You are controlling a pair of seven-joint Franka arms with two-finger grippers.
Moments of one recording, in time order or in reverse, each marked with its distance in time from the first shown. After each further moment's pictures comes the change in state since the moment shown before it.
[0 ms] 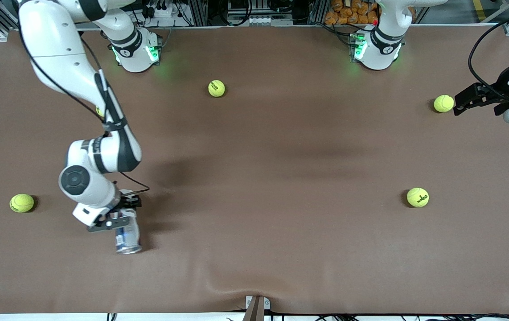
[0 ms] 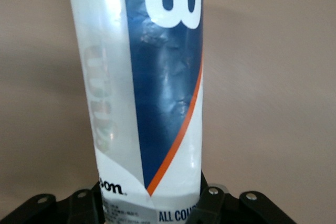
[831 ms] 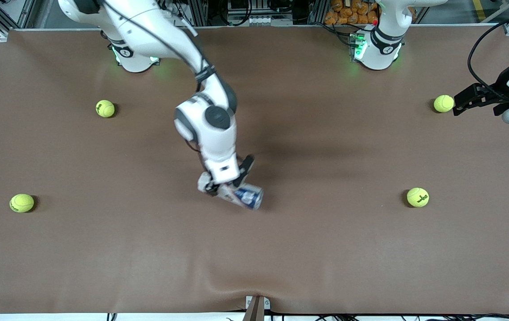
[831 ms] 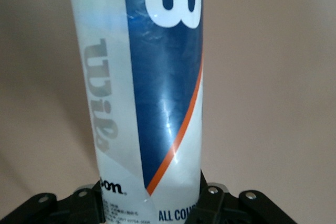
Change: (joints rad) left arm 0.000 0.002 -0.001 -0.001 0.000 0.000 0.000; right arm 0.504 0.005 0.008 0.085 -0.248 -0.011 -0.249
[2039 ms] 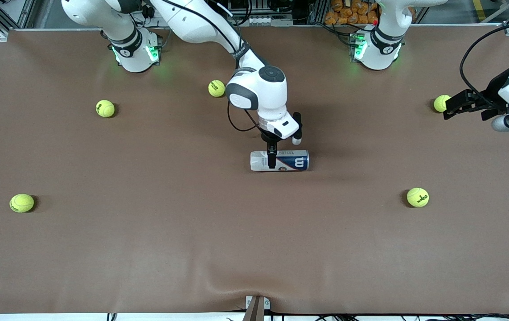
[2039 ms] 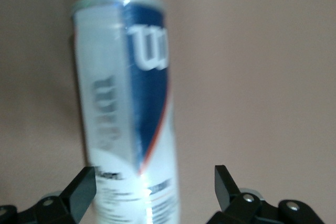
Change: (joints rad) left arm 0.000 0.035 0.000 -0.002 -0.062 0.000 0.000; right arm 0.205 0.088 0.016 0.065 -0.040 0.153 -0.010
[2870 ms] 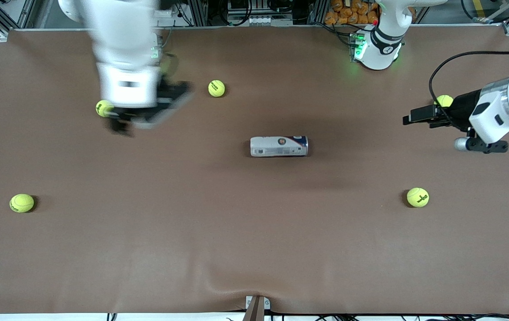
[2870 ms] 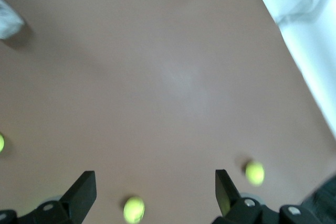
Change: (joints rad) left arm 0.026 0.100 0.005 -0.075 -0.390 -0.025 0.000; right arm -0.342 -0.528 -0.108 0.283 0.083 -1.117 -0.020
